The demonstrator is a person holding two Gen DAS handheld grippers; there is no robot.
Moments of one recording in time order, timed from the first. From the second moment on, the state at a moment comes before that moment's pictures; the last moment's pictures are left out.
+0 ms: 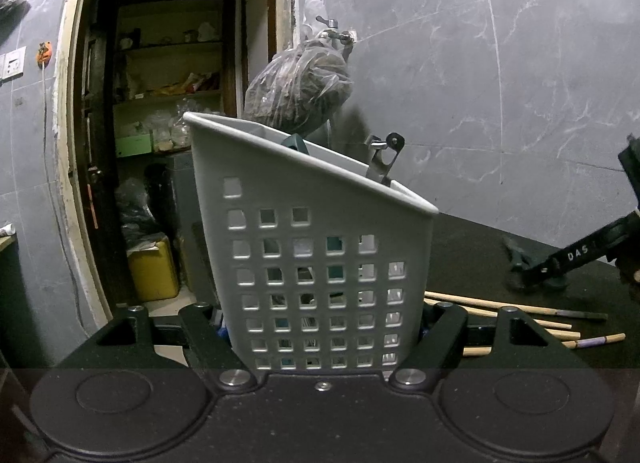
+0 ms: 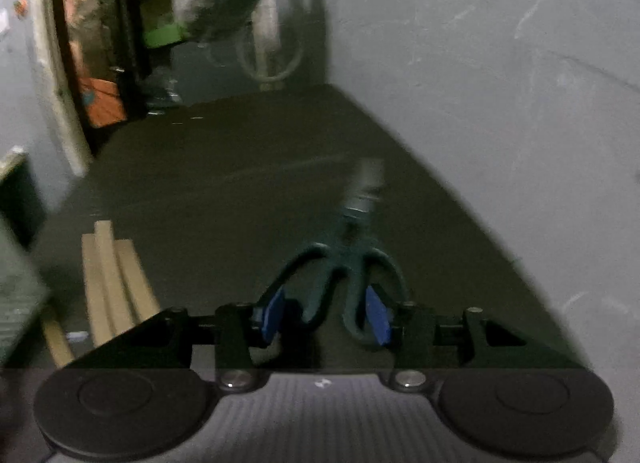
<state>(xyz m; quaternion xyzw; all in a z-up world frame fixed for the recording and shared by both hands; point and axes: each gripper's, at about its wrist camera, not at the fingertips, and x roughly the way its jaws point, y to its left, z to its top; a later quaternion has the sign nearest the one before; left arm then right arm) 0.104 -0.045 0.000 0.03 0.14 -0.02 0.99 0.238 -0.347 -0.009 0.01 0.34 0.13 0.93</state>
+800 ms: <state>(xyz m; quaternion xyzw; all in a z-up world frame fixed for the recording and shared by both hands) 0.108 -0.047 0.002 0.03 0.14 -0.03 0.99 0.271 -0.402 -0.019 0.07 0.35 0.12 0.93</state>
